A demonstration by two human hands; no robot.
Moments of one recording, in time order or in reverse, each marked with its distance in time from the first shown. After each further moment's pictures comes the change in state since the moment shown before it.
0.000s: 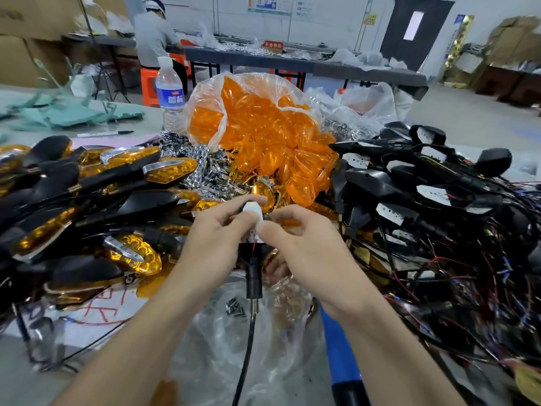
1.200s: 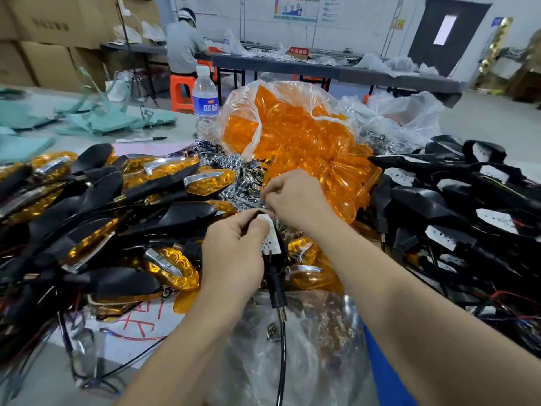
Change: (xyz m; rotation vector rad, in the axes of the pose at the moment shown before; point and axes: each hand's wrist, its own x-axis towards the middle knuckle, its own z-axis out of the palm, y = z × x) left_hand 0.013 -0.009 -0.015 0.033 0.316 0.016; right_hand 0.141 -0.026 0.044 -0.614 -0.003 -0.184
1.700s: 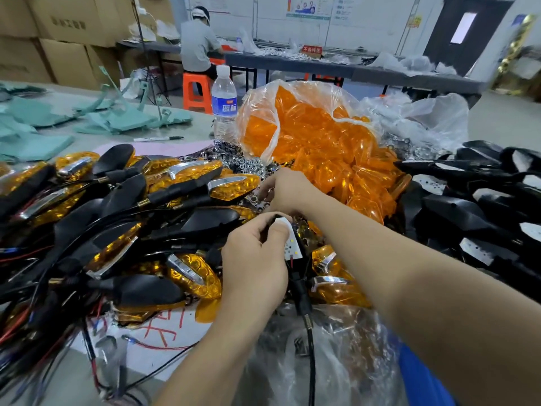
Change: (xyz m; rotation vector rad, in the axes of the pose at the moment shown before) left_hand 0.001 0.003 -0.004 0.010 0.005 -0.025; right_hand 0.062 -0.019 0.027 -0.356 -0.309 -0.117
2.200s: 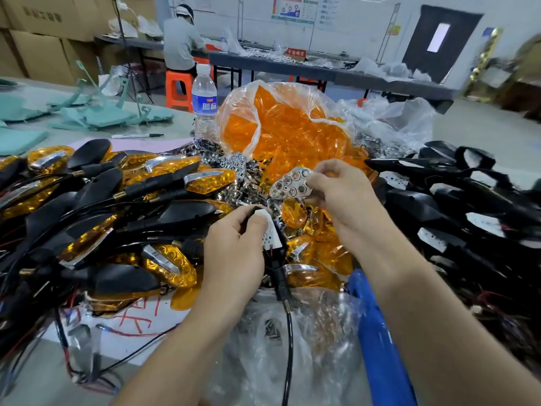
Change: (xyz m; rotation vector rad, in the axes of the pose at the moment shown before) left_hand -0.008 -0.005 0.007 -0.006 -0.032 0.034; right_hand -0.121 0.040 -0.022 1.080 0.530 0.249
